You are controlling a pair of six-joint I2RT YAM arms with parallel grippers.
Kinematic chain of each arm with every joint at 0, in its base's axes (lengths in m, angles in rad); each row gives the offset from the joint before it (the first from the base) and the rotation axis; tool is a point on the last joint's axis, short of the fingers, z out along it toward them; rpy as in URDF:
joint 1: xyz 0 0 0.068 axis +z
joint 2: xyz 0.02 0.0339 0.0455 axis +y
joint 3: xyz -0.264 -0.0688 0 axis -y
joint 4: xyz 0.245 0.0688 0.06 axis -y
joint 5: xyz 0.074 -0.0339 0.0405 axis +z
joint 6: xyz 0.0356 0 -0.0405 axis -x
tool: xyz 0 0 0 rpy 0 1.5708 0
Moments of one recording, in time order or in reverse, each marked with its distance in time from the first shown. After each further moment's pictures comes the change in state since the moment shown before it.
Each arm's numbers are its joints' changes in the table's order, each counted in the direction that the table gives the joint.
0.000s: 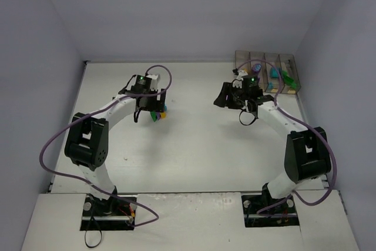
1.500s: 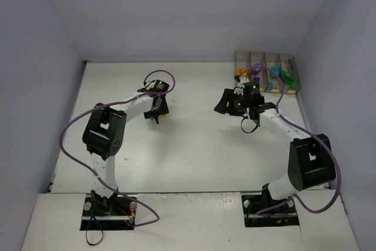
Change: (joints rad) left arm -0.117 0.199 0.138 -0.192 0.370 0.555; right arm 0.014 -0.101 -0.132 0.039 0.006 -0.036
